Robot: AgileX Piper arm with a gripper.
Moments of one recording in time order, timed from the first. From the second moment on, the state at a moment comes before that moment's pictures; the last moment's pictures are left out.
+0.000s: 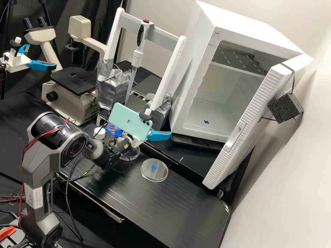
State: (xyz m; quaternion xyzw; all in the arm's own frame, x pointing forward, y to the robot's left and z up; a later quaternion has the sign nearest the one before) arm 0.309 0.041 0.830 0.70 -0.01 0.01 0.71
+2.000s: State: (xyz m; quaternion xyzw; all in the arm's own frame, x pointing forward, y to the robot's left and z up) arm 0.322 0.253 0.886 0.66 0.08 0.12 0.74
